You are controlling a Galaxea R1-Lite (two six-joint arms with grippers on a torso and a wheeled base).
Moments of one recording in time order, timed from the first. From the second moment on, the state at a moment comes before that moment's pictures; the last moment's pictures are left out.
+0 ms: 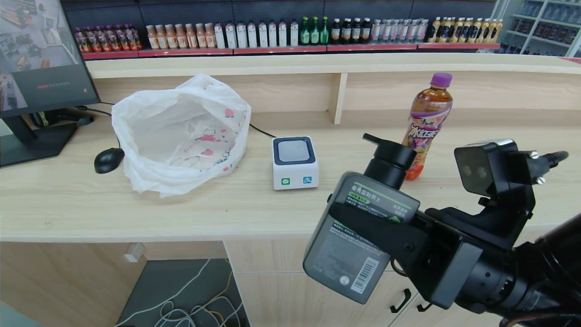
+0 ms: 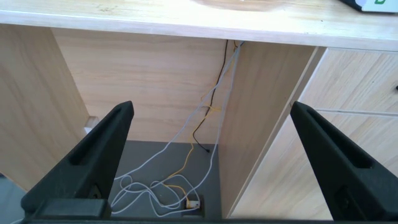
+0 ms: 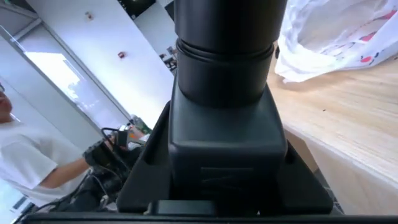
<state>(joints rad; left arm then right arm) 0.00 0.00 0.00 0.00 0.00 0.00 0.82 1.62 -0.42 -1.55 0.40 0.61</state>
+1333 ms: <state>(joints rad) 0.00 0.00 0.00 0.00 0.00 0.00 0.86 1.61 -0.50 -1.57 0.40 0.85</state>
